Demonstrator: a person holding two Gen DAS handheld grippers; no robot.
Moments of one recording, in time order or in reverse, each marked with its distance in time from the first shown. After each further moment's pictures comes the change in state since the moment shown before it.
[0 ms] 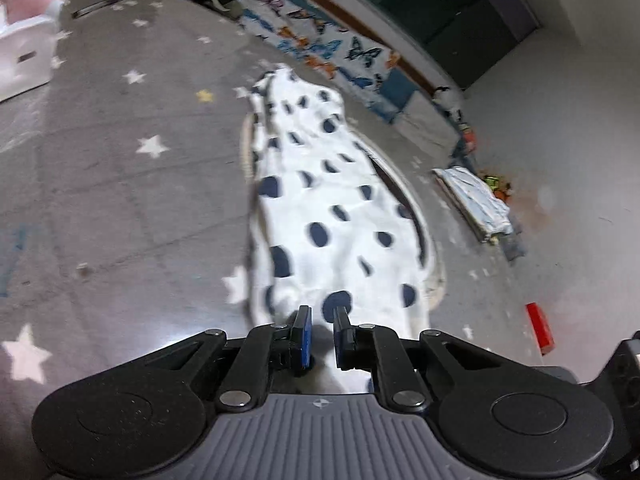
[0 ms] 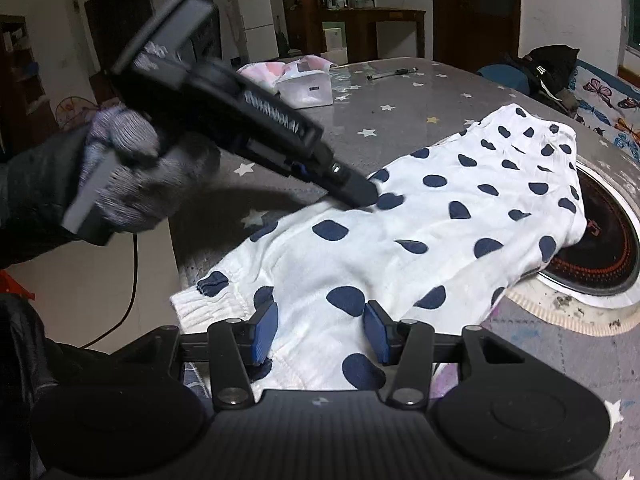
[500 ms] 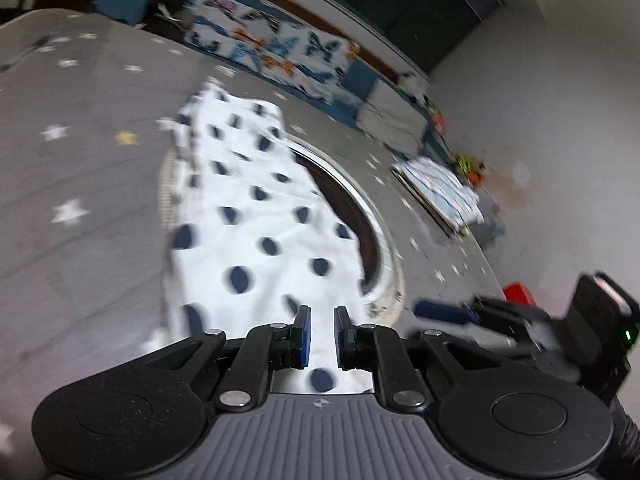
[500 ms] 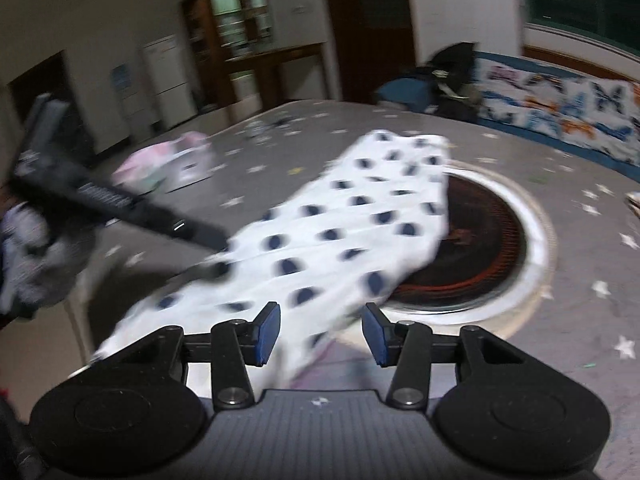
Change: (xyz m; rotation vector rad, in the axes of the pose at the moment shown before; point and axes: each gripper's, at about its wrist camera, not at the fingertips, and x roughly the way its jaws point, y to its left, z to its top) left arm 0.028 -0.062 0.032 0.142 0.041 -0.063; right arm -0.039 -0.106 0.008 0.257 -0.143 -0.200
